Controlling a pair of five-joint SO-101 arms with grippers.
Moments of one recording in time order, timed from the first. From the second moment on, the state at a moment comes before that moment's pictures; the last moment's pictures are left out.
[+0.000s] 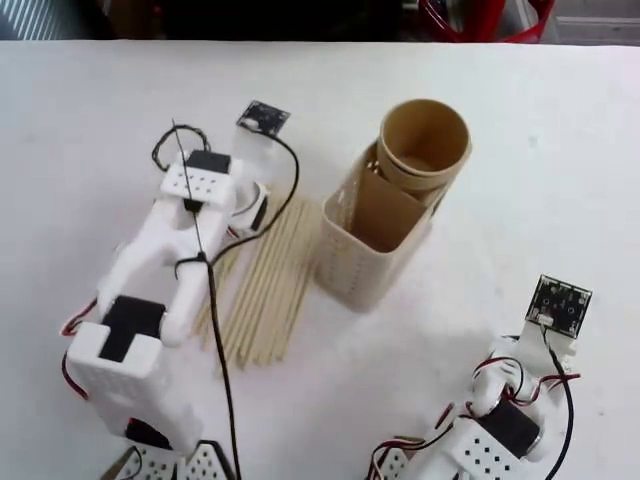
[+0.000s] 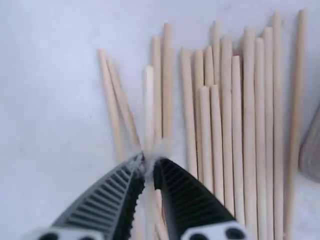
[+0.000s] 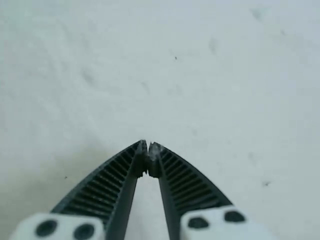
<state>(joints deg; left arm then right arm) 5.5 15.2 9.1 63.8 -10.0 38.2 -101.6 96.4 60.0 20.5</state>
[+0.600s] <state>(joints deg) 6.4 -16.0 4.0 68.2 -9.4 38.2 -101.6 96.4 60.0 20.5</state>
